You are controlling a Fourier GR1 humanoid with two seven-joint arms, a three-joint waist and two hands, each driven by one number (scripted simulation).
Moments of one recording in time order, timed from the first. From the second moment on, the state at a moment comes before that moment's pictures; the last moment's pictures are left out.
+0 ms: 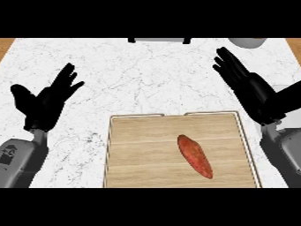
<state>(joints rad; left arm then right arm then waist) -0.31 0.37 -0.15 -1.35 0.31 0.11 0.10 -0.42 -0.44 0.29 -1.52 -0.47 -0.03 0.10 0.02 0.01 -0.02</state>
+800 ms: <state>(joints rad) -0.37 0.41 -0.27 -1.49 0.20 -0.02 -0.04 -0.71 -0.49 0.79 -1.24 -0.30 0.63 0.42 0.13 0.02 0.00</state>
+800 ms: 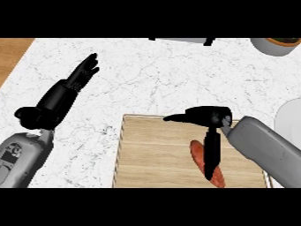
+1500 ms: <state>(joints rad) -0.25 0.44 -0.22 -1.56 0.17 -0.02 -0.08 -1.04 -0.24 0.82 -0.86 -0.32 0.98 0.60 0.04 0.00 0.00</state>
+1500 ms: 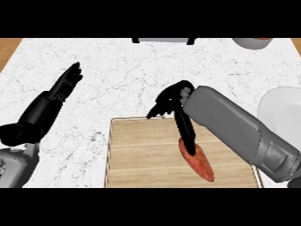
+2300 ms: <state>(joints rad) -0.20 0.43 -0.19 -1.62 0.14 -0.04 -0.06 -1.26 -0.11 0.79 -0.46 -0.27 1.16 0.64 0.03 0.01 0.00</state>
